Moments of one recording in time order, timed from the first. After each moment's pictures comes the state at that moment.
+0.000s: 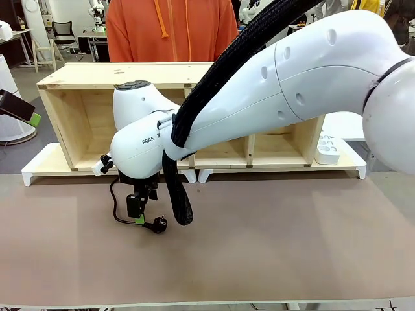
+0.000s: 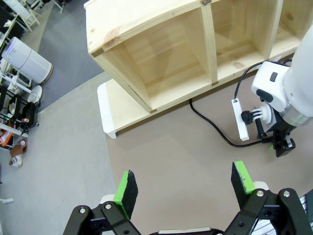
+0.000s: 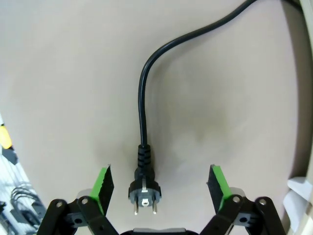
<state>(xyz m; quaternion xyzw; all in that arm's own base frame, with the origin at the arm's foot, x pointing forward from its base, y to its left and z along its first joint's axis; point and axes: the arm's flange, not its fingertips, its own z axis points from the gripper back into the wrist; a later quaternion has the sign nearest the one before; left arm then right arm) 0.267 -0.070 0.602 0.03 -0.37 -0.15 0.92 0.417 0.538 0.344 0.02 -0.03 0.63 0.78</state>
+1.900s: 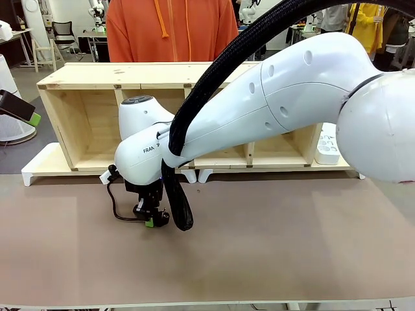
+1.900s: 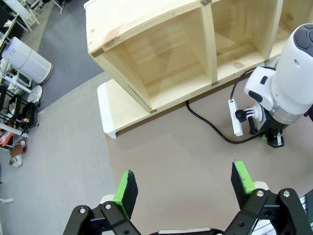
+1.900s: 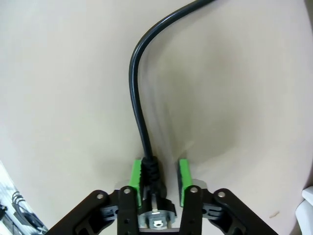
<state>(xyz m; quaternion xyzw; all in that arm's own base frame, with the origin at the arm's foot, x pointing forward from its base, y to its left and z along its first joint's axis) 0.267 -0.070 0.602 0.03 -0.37 -0.15 0.92 0.433 0.536 0.309 0.02 0.00 0.61 0.79</state>
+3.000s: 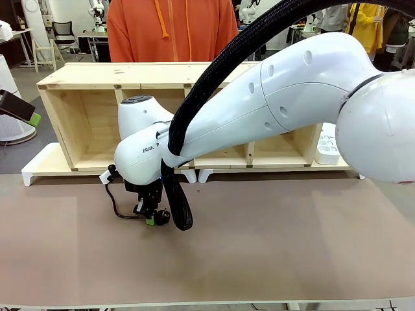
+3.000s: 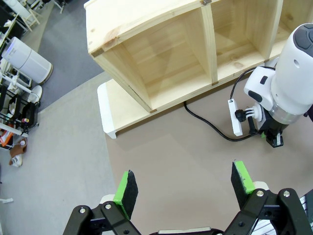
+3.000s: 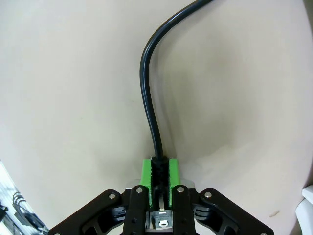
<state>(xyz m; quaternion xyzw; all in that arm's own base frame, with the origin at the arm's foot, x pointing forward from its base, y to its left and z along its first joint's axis) 0.267 -0.070 0.602 0.03 -0.37 -0.15 0.92 0.433 0.537 0.309 0.02 0.00 0.61 0.79</state>
